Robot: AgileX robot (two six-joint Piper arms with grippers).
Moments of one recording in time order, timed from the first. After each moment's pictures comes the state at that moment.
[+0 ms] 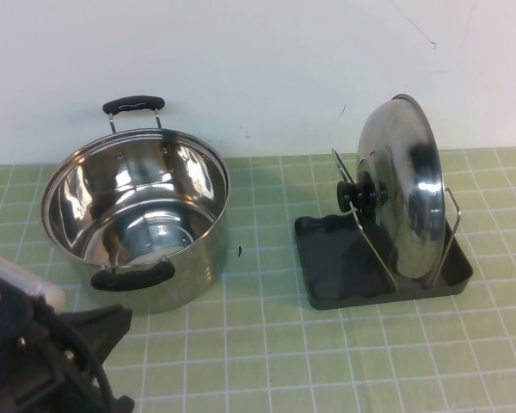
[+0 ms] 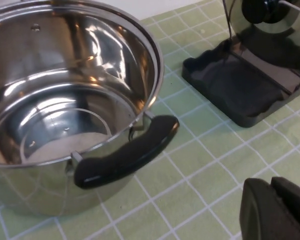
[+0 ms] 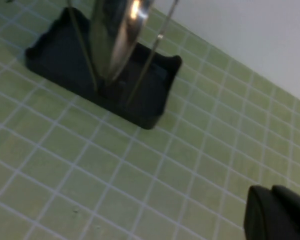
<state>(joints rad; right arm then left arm) 0.21 0.42 -0.61 -0.01 0.84 -0.42 -0.59 0.73 -0.45 0.19 0.24 -0.30</state>
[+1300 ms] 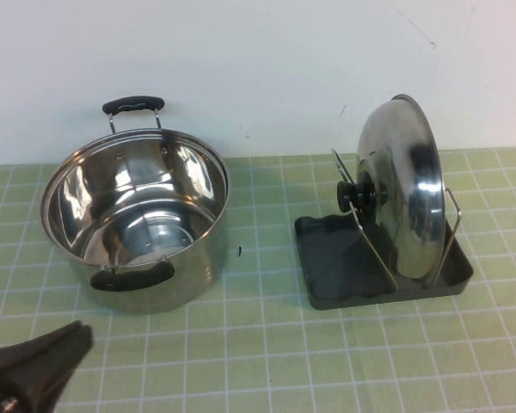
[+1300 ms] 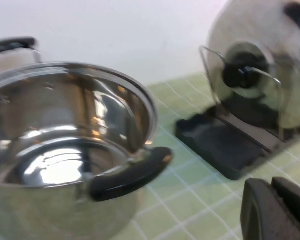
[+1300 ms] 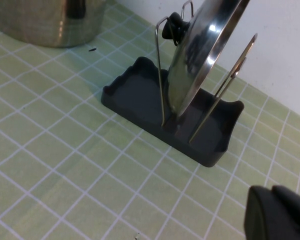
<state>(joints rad) 0.21 0.13 -0.39 0.30 0.78 -0.65 -0.57 0.45 -0.28 0.22 0.10 -0.35</state>
